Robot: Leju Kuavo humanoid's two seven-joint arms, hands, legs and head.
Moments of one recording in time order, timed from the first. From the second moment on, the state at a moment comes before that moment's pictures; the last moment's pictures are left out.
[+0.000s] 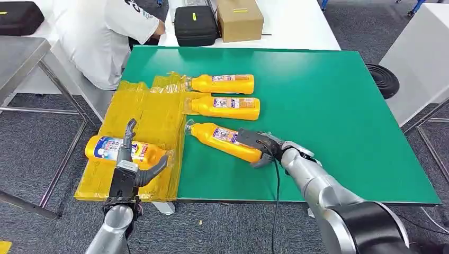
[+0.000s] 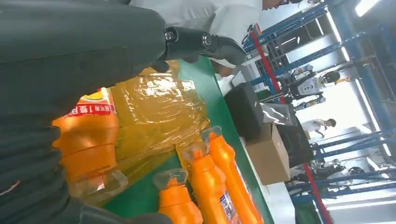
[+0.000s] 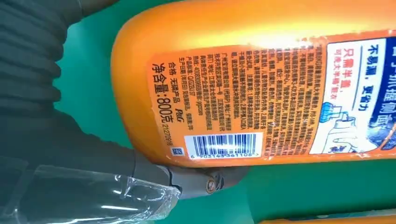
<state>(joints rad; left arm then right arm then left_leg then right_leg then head) -0.16 -0.10 -0.23 -1.22 -0.26 0.30 -0.53 -0.84 0.08 0.20 -0.29 0.88 0.24 -0.14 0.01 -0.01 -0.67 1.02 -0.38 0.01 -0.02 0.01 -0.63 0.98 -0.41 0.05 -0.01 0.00</state>
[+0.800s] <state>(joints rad) -0.17 -0.10 -0.23 -1.21 -0.26 0.29 -0.52 -0.84 0.09 0.20 -0.29 0.89 0.23 -0.13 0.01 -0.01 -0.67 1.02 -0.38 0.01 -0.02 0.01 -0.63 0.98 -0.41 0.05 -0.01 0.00</state>
